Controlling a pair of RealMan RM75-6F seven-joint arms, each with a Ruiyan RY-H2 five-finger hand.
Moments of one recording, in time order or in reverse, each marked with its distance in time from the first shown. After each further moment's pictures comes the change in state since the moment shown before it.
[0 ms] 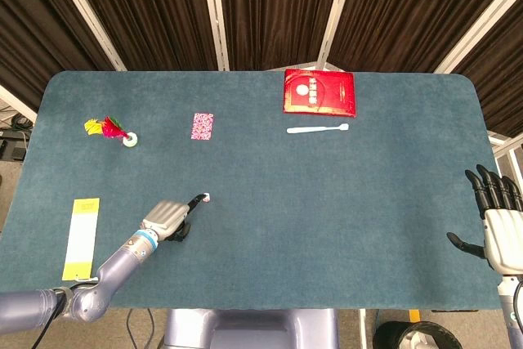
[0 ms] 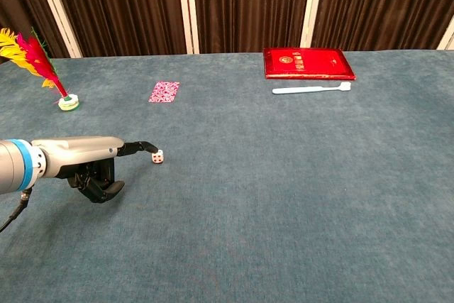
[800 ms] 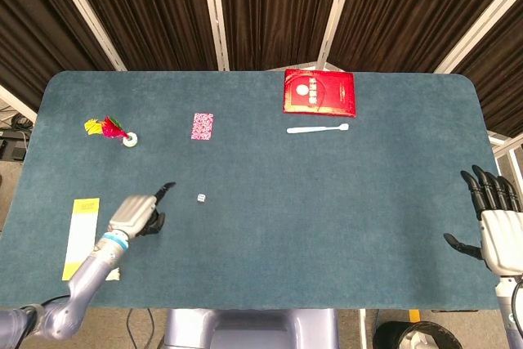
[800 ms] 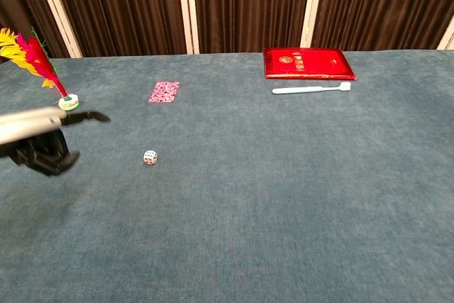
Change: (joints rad) left arm 0.164 0.098 0.008 -0.042 0.207 0.212 -0.249; right arm 0.001 0.003 -0.008 -0.007 -0.025 0.008 0.006
